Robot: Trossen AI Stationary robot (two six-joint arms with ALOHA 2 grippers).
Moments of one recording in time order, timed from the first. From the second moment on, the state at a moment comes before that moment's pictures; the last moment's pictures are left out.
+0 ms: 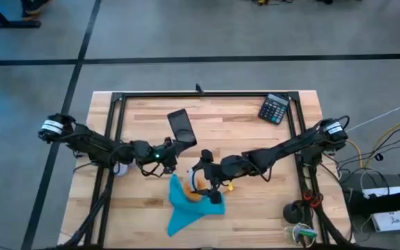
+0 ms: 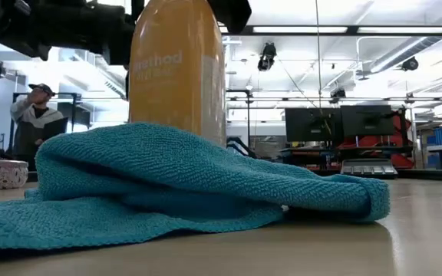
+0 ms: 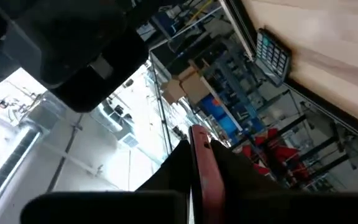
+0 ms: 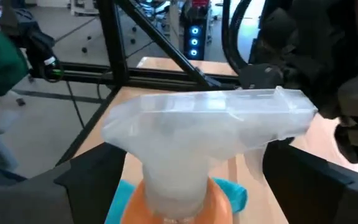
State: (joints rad) left arm -0.19 1.35 0.46 0.94 -0.49 2.22; right arm 0.28 1.71 1.16 0.28 0.06 0.03
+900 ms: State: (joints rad) left arm -0.28 1.39 0.46 0.97 -0.55 2.30; right arm 0.27 1.72 1.16 0.27 0.05 0.00
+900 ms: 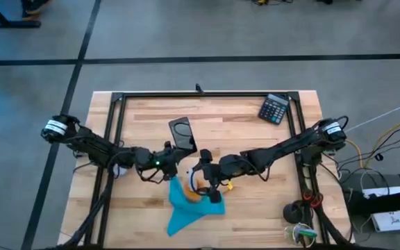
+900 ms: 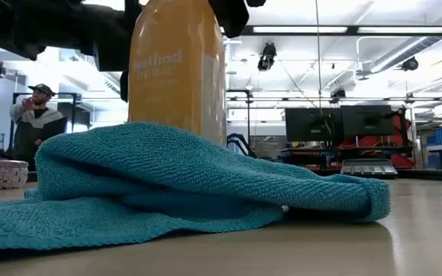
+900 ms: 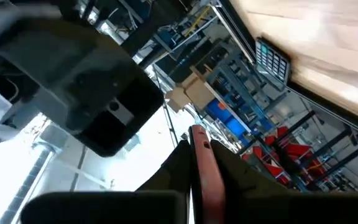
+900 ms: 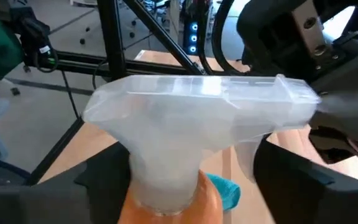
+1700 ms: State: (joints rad) left arm -0.28 1.37 0.41 0.96 -0.59 1.90; right arm 0.26 1.72 1.16 0.26 0.08 0.00
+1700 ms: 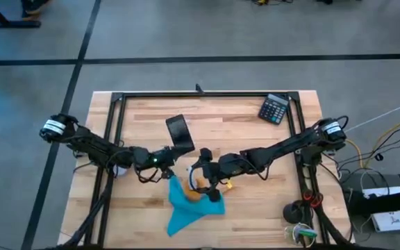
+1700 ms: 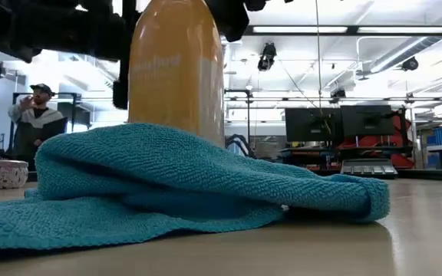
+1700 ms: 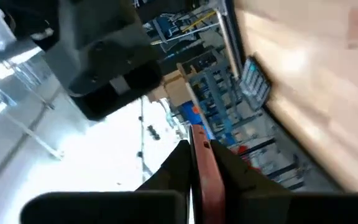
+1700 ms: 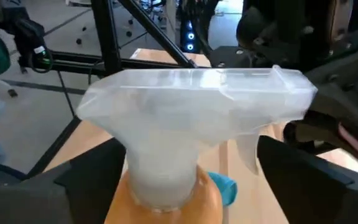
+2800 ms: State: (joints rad) left arm -0.42 1.37 0.25 0.96 -0.88 1.31; right arm 0.05 1.70 1.16 0.14 0.45 -0.11
